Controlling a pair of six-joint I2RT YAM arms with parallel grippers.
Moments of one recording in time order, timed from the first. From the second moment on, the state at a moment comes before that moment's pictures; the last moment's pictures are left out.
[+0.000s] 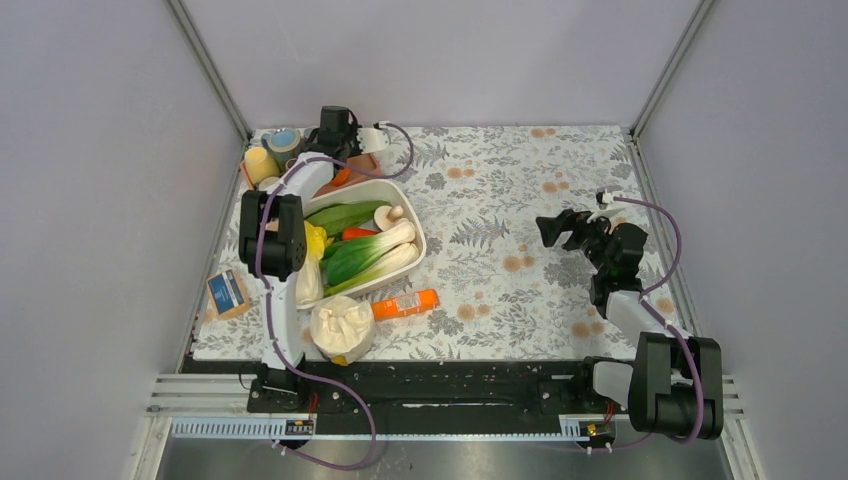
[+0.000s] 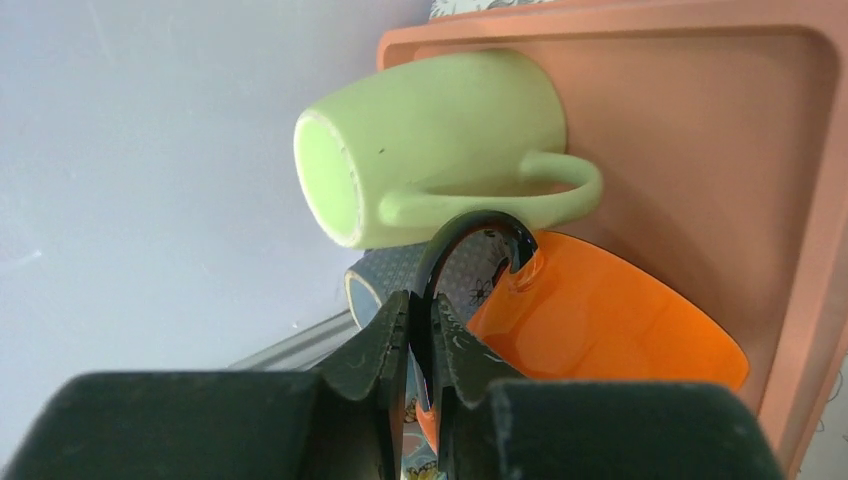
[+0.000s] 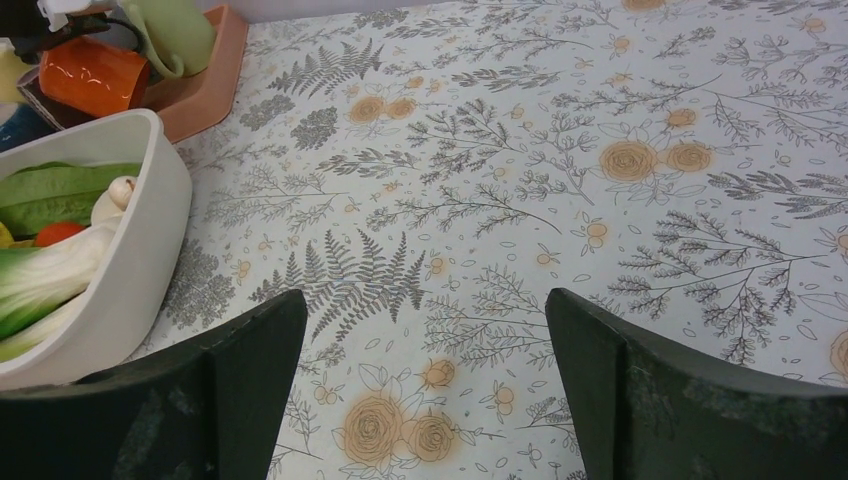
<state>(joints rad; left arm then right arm) -0.16 2.19 1.78 -0.20 -0.11 1.28 -0.11 1.17 0.38 0.68 -0.49 0.22</state>
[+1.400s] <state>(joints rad) 0.05 2.01 1.64 -0.16 0.19 0.52 0.60 2.24 1.74 0.57 -0.45 0.72</state>
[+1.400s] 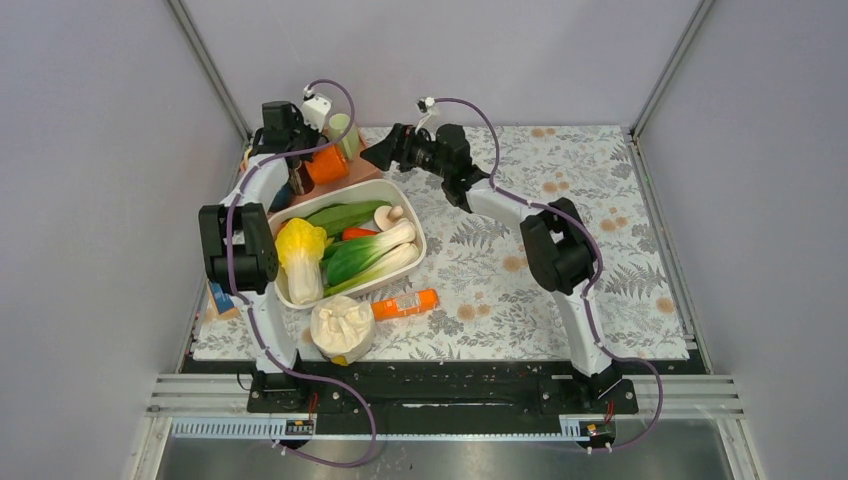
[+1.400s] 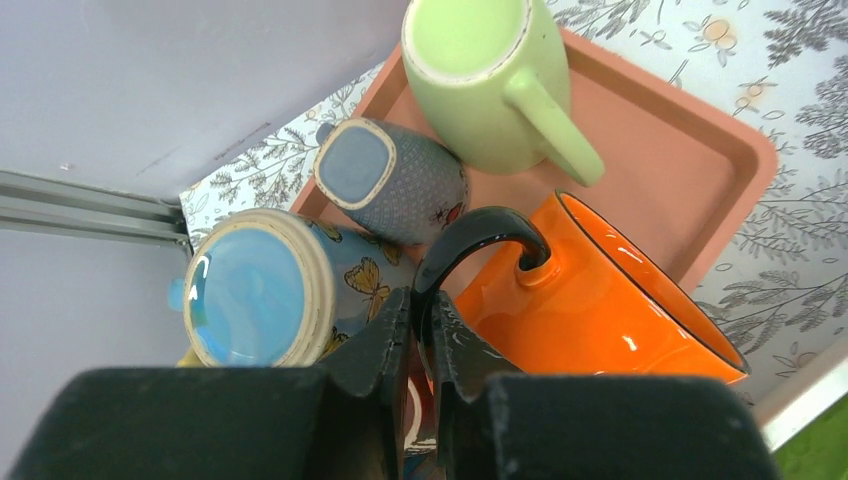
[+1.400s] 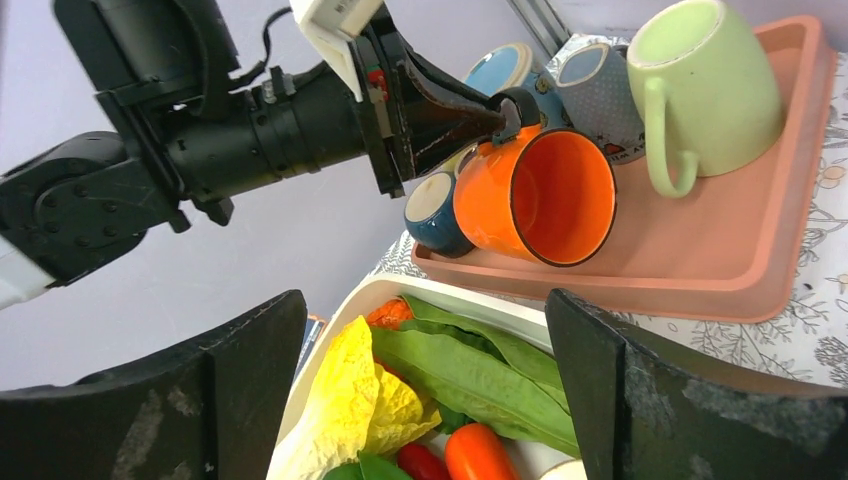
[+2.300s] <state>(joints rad) -0.01 1.86 1.64 -0.33 0.39 0.50 0.66 2.46 2.06 0.34 -0.44 0.56</state>
